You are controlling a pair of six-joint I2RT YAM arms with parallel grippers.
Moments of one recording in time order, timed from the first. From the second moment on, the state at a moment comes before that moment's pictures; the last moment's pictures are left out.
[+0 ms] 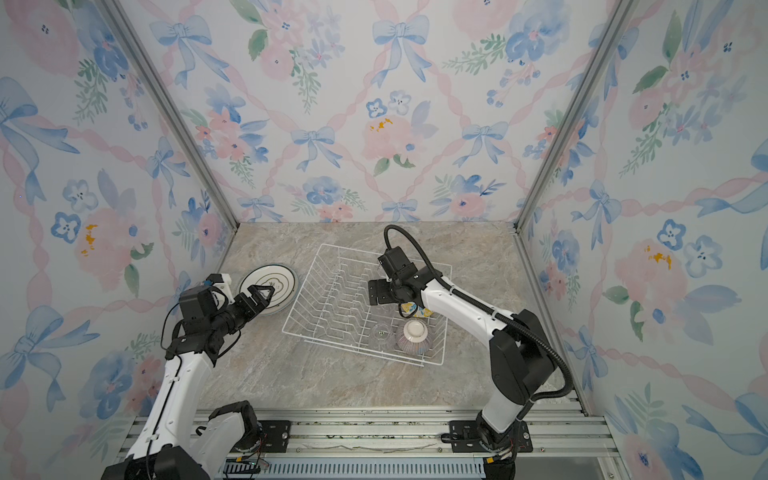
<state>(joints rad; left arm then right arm) 0.28 0.91 0.61 -0.31 0.49 -0.55 0.68 1.70 1.34 -0.61 0.05 0.45</state>
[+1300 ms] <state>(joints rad) 0.33 0.93 0.59 -0.31 0.54 -0.55 0.70 1.86 1.48 -0.73 0.14 0.41</state>
